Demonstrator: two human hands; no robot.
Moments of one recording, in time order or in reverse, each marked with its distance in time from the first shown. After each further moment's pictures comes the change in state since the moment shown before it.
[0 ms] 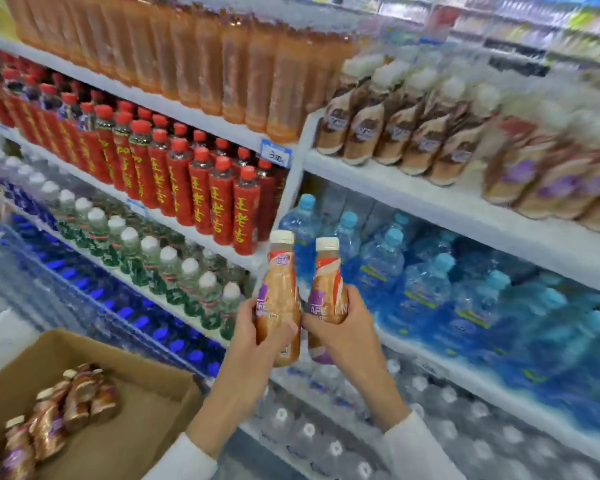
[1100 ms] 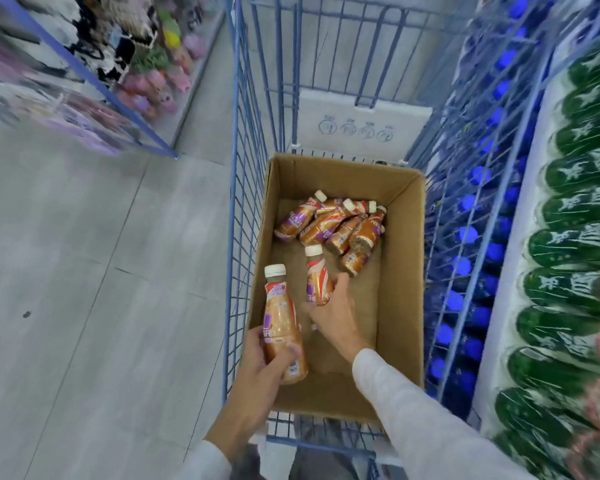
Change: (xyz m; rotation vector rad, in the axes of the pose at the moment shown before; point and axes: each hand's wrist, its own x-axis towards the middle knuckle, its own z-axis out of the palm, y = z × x) left_hand -0.045 -0.231 -0.290 -0.552 1.287 -0.694; right_hand 0.031 0.281 0.531 -0.783 -1.395 0.149
